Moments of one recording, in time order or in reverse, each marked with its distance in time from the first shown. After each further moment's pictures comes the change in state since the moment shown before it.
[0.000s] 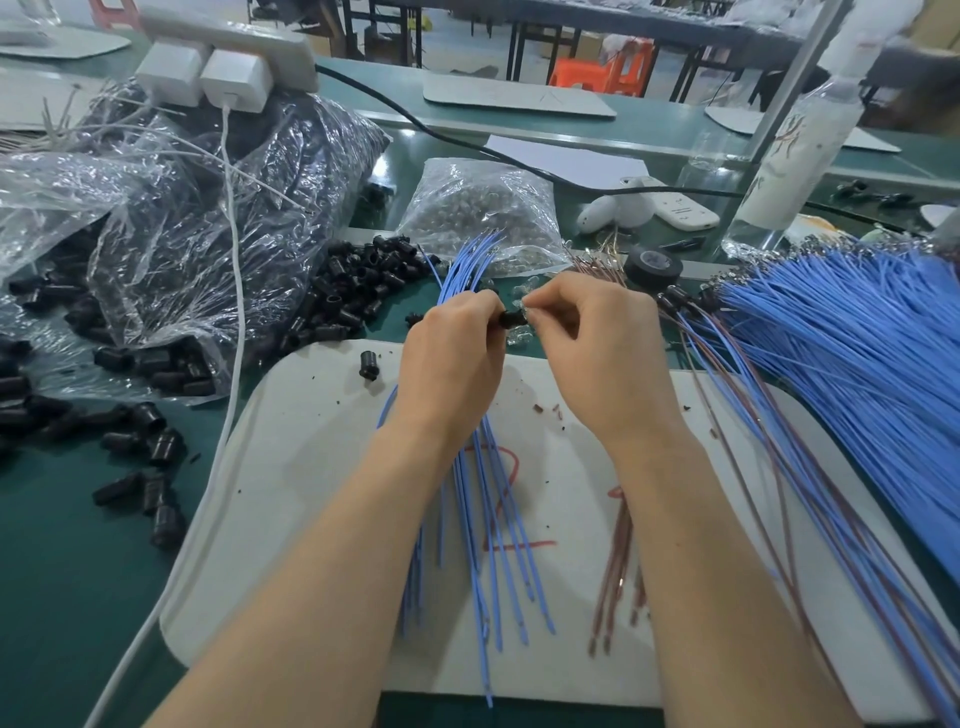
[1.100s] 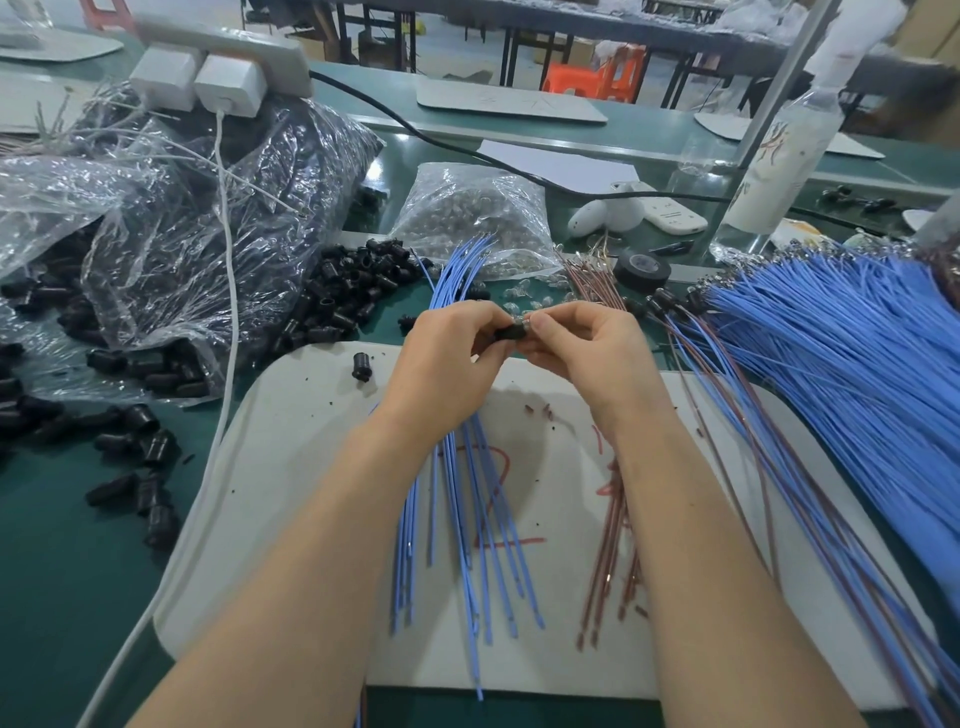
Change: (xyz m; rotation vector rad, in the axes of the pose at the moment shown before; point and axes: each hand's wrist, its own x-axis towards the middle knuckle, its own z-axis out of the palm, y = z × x) left_hand -0.001 -0.006 -0.004 -0.196 -0.142 0.051; right_hand 0.003 0.027 0.008 0.687 -0.128 0.451
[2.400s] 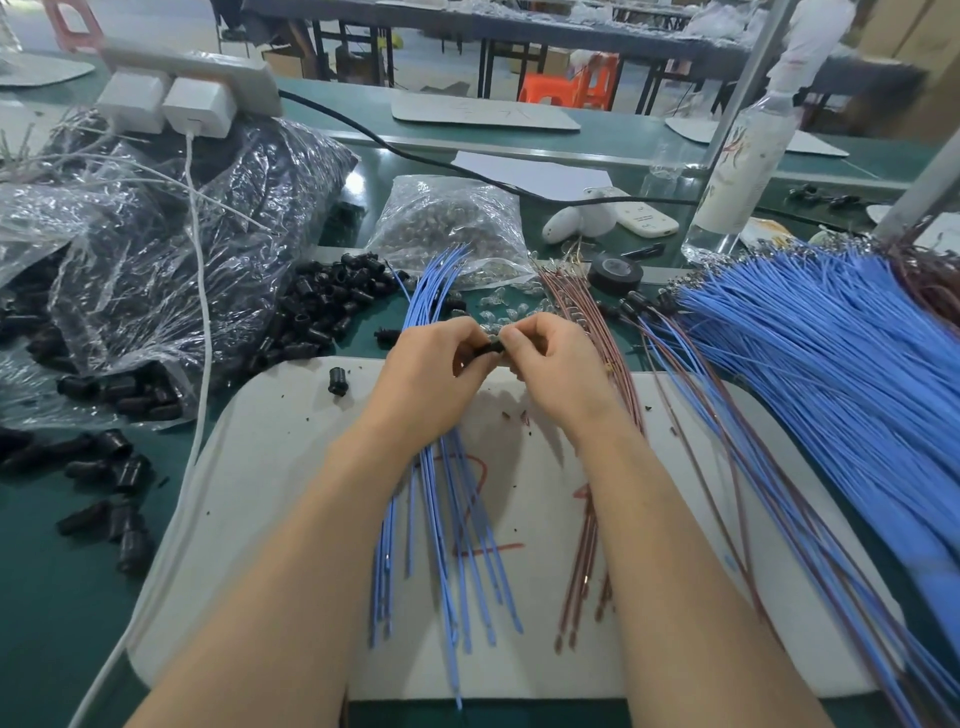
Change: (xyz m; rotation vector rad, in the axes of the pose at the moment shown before) left_hand 0.002 0.001 0.003 0.072 -0.089 -0.050; right_hand 0.006 0.011 0.004 -0.424 0.030 -0.069
